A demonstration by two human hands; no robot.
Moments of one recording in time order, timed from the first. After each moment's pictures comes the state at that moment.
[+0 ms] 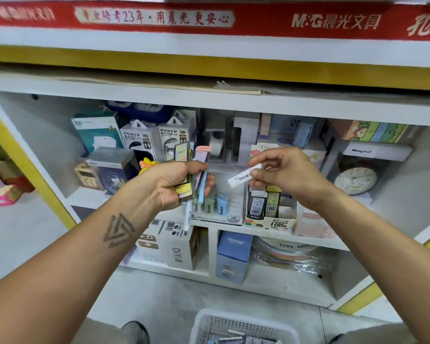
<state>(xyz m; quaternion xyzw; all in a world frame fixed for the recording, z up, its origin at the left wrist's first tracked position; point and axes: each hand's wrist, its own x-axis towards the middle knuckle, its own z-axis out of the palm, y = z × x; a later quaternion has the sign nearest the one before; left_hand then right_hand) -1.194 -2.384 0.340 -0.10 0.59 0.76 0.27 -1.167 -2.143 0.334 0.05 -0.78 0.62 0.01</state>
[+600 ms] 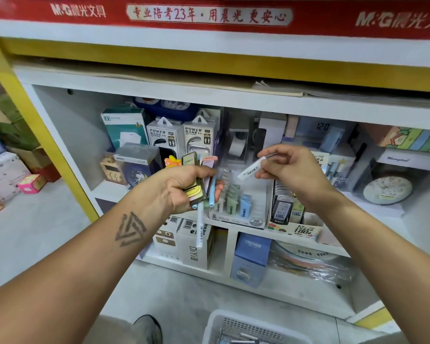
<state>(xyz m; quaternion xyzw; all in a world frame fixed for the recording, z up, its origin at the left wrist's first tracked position) -1.192 -2.414 0.337 -0.15 0.54 0.77 0.28 -1.194 -2.182 0.326 0.04 -0.77 0.64 0.05</state>
